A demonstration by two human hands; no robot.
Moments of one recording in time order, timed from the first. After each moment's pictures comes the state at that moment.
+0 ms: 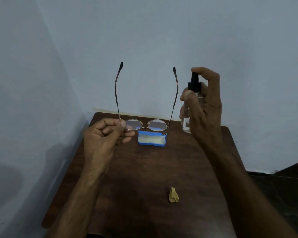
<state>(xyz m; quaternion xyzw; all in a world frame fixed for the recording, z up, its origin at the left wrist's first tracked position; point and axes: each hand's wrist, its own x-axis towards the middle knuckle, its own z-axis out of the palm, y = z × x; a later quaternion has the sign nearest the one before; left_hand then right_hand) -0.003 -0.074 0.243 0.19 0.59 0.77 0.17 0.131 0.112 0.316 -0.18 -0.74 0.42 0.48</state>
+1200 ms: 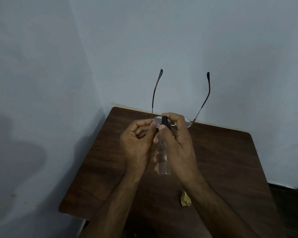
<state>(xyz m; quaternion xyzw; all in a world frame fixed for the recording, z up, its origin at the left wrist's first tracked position) 0.017 -0.038 0.208 0.16 0.62 0.76 0.05 0.099 0.020 0.255 -0.26 -0.71 0.60 0.26</state>
